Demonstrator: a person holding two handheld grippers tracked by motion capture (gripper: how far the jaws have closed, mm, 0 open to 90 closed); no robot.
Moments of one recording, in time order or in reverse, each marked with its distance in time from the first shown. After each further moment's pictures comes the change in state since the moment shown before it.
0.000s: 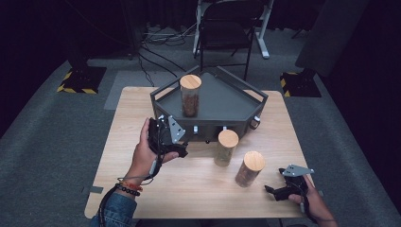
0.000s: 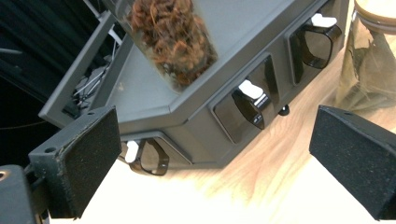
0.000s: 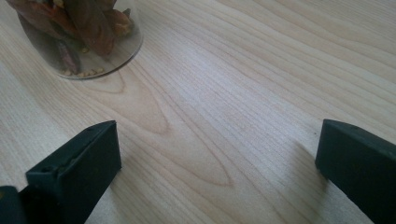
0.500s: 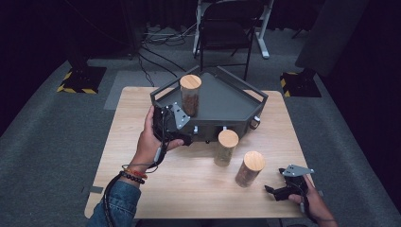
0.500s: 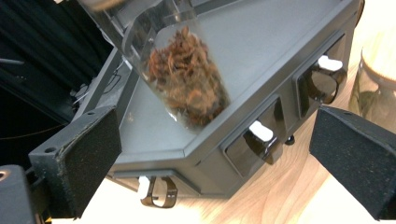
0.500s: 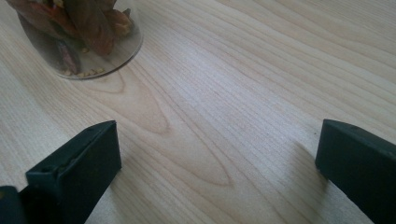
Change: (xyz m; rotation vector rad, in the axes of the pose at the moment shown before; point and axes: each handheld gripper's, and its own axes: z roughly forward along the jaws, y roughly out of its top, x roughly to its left) left arm 0.013 0.033 0.005 -0.027 -0.006 -0.008; right arm 0.000 0.000 0.000 0.000 0.000 0.000
